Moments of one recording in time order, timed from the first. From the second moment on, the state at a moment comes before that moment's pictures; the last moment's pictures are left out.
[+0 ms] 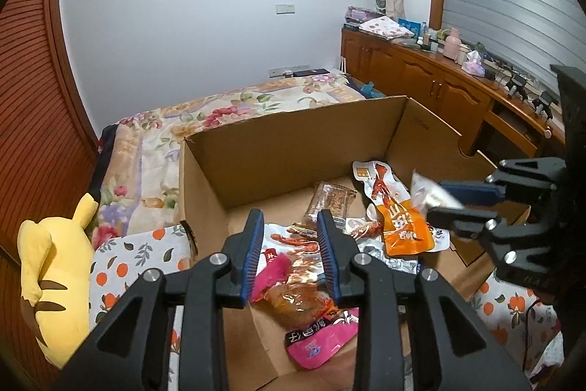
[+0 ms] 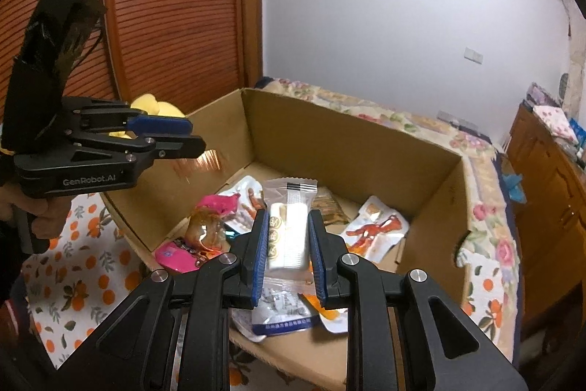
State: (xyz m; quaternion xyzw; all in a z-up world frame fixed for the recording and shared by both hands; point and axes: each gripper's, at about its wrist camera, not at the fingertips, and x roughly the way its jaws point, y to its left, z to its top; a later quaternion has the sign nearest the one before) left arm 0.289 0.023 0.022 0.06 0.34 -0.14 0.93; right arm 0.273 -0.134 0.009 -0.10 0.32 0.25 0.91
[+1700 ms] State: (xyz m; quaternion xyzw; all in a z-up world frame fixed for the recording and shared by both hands) left arm 0.195 0.026 0.041 0.05 0.29 -0.10 0.95; right arm 0.214 -0.153 0.034 -0.03 0.27 0.16 0.95
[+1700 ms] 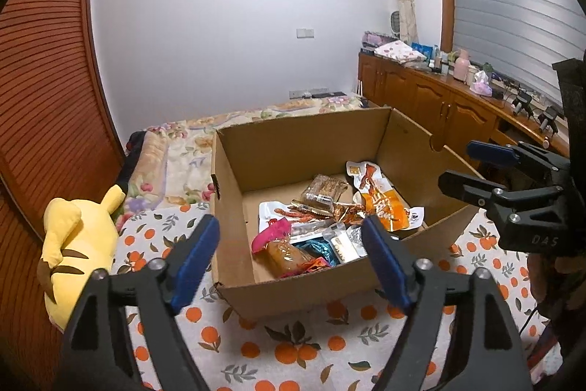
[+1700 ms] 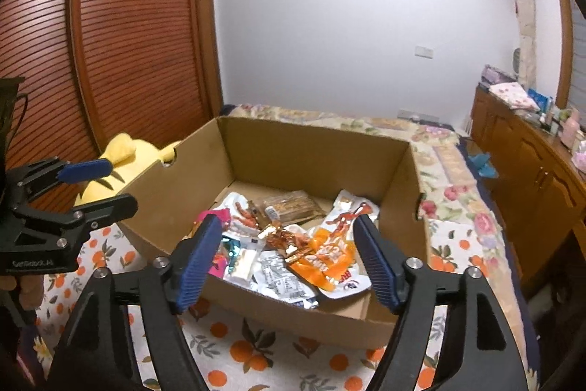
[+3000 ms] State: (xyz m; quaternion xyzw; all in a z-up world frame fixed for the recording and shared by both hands) left arm 0.077 0.005 0.074 0.03 0.22 -0.06 0.97; right arm 0.098 -0.170 0.079 -0.01 0.18 0.07 0.98
